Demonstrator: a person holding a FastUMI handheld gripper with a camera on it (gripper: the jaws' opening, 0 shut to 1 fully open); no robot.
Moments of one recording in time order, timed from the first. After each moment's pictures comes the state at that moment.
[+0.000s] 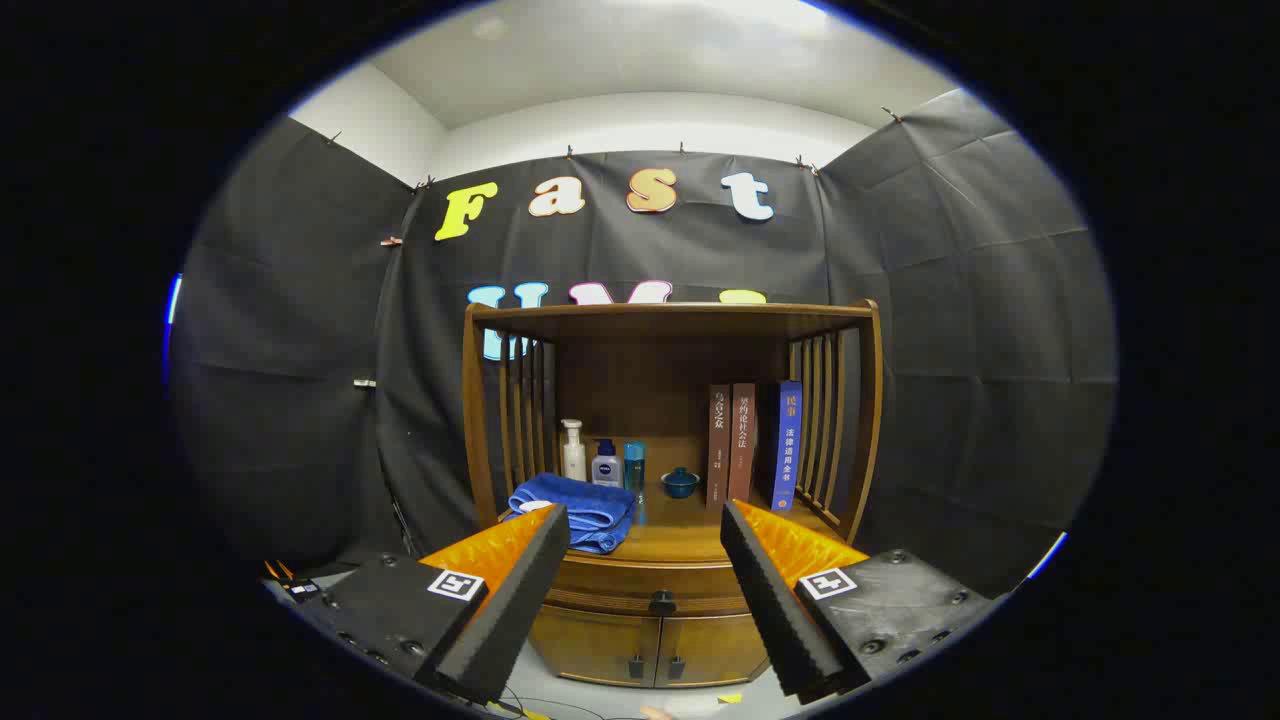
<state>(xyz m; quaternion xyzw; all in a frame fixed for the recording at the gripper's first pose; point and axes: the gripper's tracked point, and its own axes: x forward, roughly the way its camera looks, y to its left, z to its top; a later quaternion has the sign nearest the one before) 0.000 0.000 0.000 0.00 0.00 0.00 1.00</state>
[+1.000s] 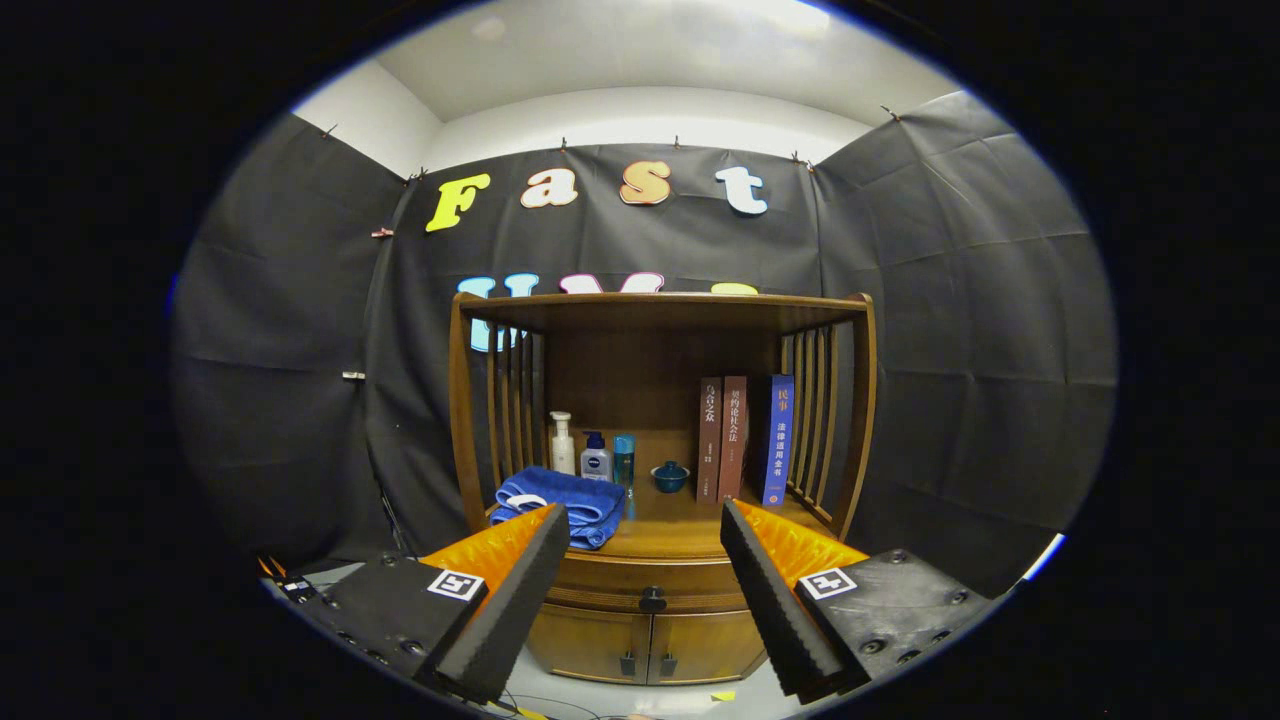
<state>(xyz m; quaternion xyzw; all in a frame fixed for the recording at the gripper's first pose) 0.006 -0.009 -0.007 0.00 0.01 -0.02 1.00</state>
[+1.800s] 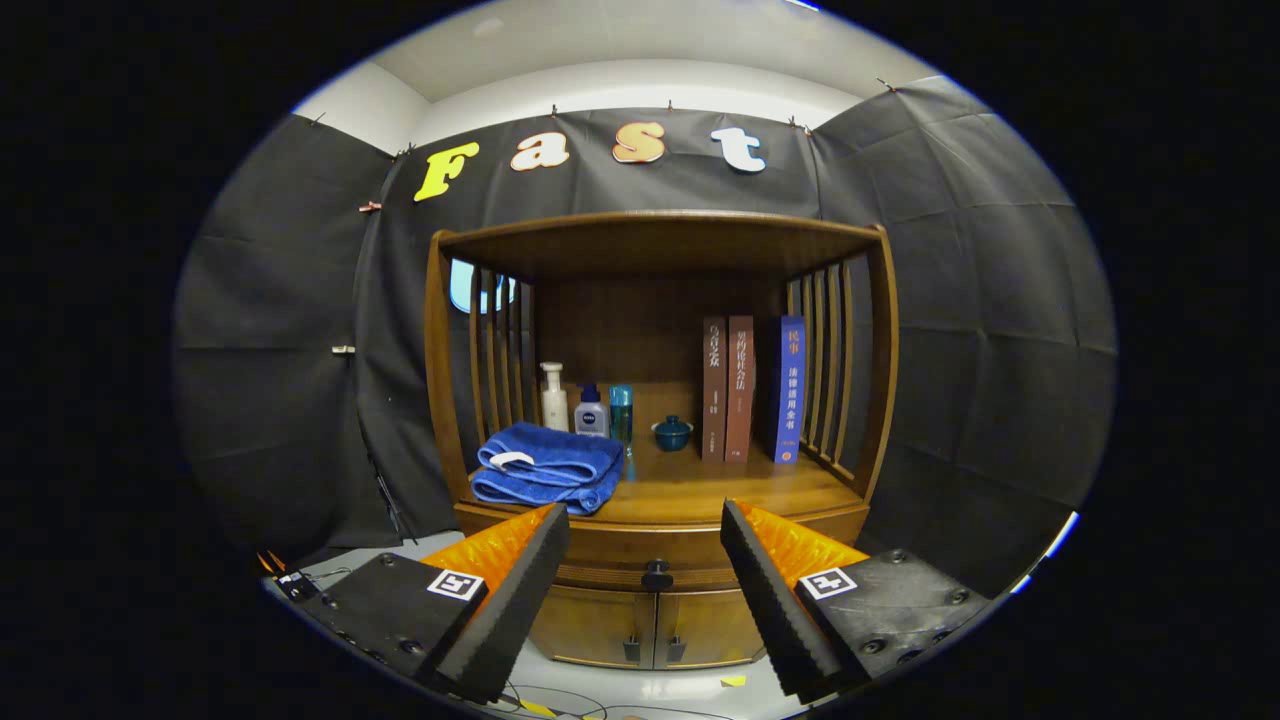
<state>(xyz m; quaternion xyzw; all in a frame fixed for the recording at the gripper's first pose) 0.050 -0.011 -0.094 0.01 0.07 -0.02 1.00</state>
